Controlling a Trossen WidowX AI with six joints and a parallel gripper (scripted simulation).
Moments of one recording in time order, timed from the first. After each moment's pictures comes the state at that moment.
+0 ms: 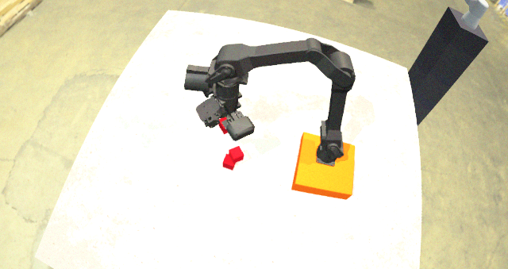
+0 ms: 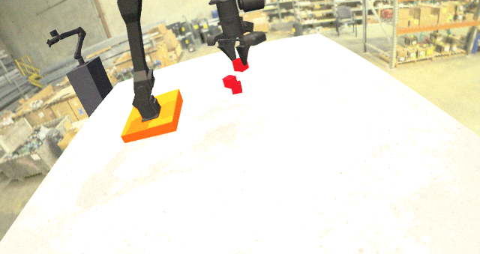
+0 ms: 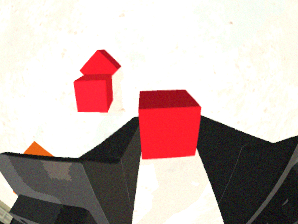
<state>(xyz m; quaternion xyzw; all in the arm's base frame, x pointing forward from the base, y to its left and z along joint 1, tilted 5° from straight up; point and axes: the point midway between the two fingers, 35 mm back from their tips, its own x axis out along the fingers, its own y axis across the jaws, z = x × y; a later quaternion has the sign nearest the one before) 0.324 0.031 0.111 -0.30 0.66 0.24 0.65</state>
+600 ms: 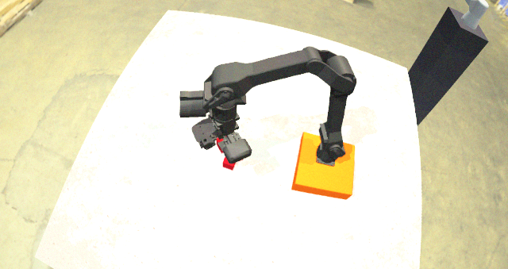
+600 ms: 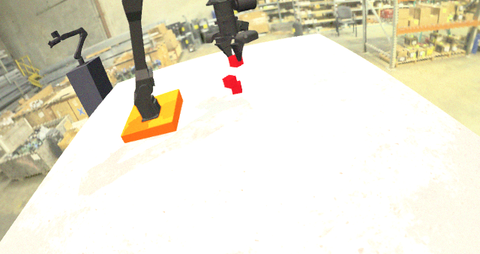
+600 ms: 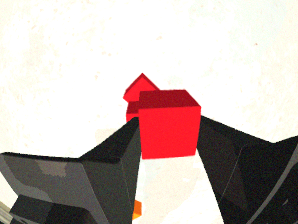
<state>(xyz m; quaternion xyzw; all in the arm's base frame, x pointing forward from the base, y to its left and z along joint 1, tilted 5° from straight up) 0.314 0.090 0.103 -0.28 0.67 0.23 0.65</state>
